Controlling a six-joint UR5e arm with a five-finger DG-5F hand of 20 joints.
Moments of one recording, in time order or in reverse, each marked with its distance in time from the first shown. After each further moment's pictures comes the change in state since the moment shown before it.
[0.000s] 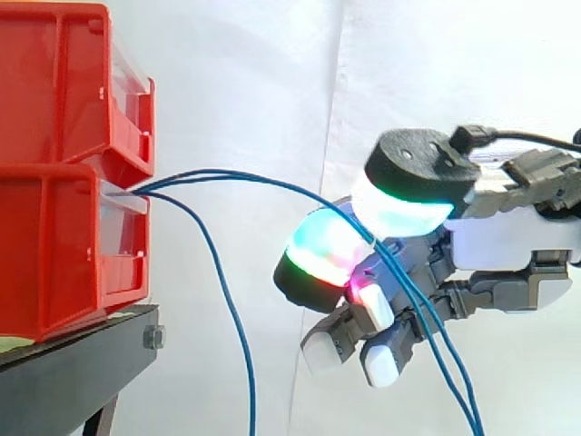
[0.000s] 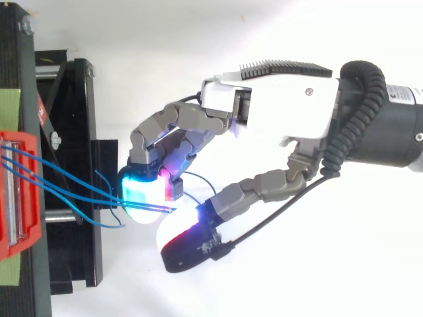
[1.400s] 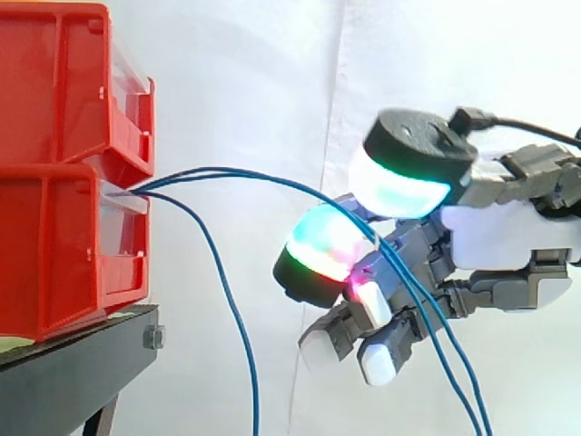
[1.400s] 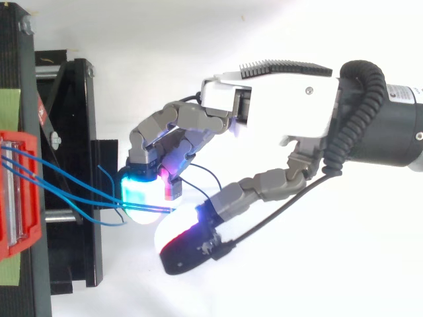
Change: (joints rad) arm -0.001 0.000 0.001 0.000 -0.003 0.010
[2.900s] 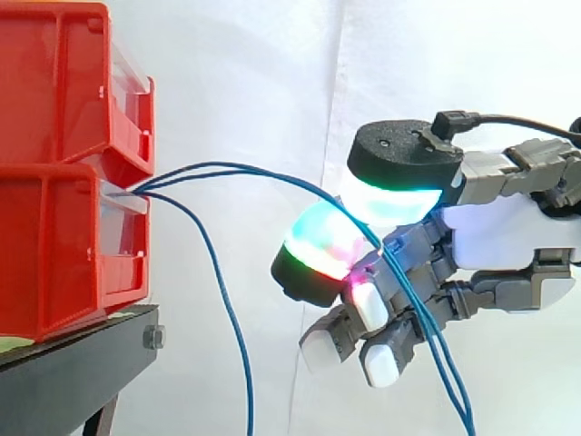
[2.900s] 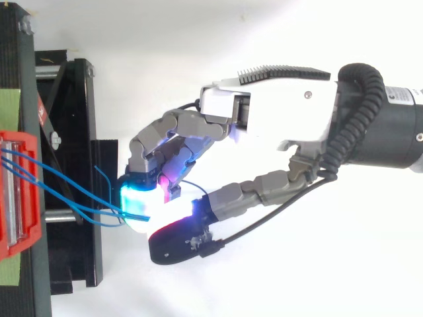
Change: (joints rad) arm -0.002 0.000 0.001 -0.004 -0.029 0.021
